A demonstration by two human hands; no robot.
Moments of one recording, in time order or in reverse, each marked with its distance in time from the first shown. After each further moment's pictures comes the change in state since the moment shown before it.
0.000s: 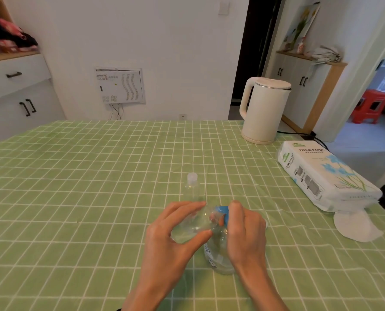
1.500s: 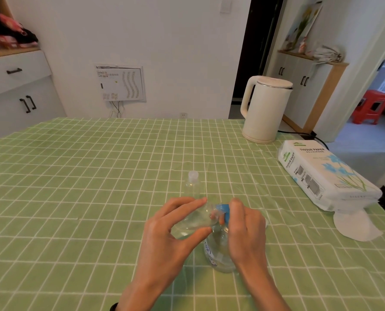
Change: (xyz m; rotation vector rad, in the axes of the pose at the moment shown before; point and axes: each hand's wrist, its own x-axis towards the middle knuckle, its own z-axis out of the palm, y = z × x) left_hand 0.002 0.003 -0.005 0.079 0.006 0.043; right_hand -0.001 -0.002 0.000 0.049 0.007 -0.016
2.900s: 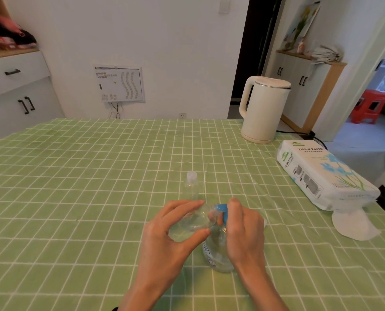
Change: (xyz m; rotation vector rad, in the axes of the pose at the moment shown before) left_hand -0.003 0.000 0.003 -0.099 -0.013 -0.053; right_hand 0.001 0.004 0.001 0.009 -0.007 0.031
